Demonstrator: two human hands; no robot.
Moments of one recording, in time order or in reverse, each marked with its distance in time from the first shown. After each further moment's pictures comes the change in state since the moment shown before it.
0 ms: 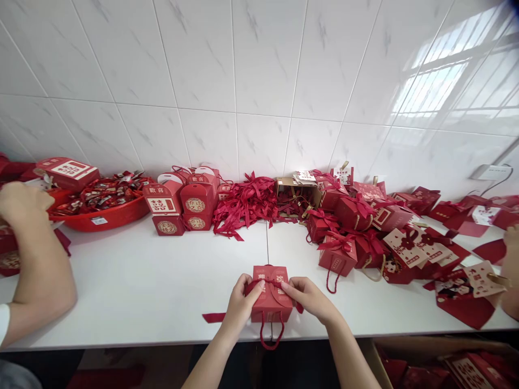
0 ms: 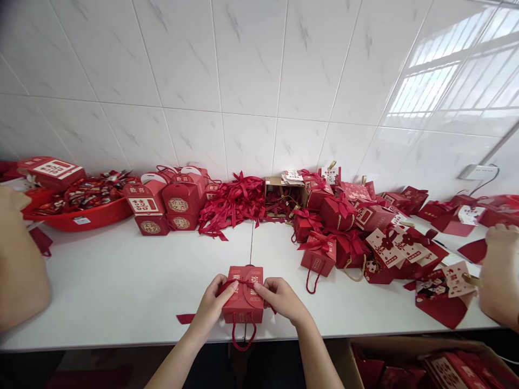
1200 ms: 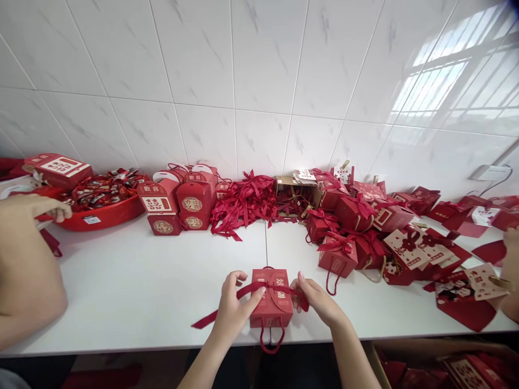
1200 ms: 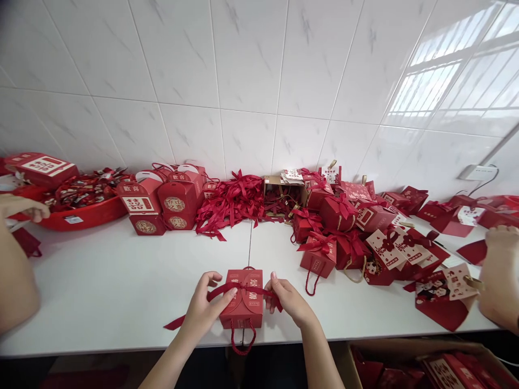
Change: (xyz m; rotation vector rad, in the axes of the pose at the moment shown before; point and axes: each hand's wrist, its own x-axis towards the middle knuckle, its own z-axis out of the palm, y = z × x) left_hand -0.003 0.006 -0.012 0.447 0.226 0.267; right_hand 0.001 0.015 -0.015 0.132 -0.009 0.011
